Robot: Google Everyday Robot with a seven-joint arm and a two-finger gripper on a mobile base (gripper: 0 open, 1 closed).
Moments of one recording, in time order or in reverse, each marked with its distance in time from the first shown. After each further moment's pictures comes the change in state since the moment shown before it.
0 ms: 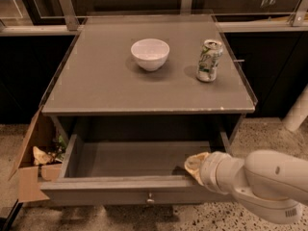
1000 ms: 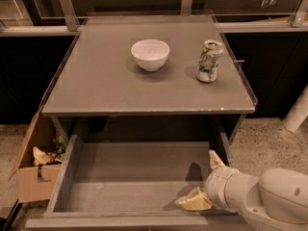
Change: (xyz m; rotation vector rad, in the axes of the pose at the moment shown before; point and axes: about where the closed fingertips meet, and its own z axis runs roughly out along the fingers) arm 0.016 0.029 -0.026 -0.029 -0.024 0.018
